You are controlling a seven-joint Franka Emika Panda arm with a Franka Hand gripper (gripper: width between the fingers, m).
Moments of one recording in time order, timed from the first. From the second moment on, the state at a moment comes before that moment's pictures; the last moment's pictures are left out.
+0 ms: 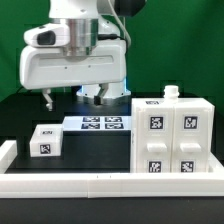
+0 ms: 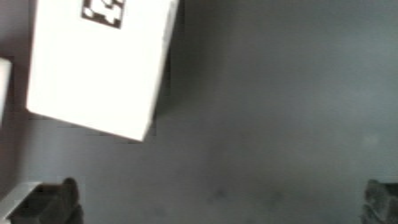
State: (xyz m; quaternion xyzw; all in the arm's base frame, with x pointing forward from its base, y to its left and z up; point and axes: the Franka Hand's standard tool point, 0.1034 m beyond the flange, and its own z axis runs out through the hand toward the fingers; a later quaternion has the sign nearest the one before) arm 0.476 -0.093 0.087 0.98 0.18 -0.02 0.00
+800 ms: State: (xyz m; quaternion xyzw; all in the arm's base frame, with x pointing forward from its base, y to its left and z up) arm 0.456 -0.143 0.051 0.99 0.16 -0.04 0.01
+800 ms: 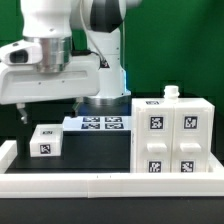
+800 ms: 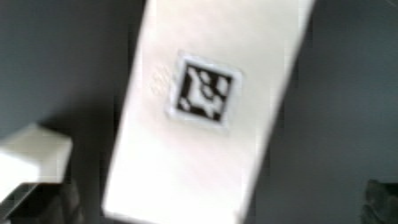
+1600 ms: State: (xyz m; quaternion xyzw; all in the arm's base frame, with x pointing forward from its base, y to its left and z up) arm 0.437 -0.145 0.019 0.99 0.16 -0.06 0.01
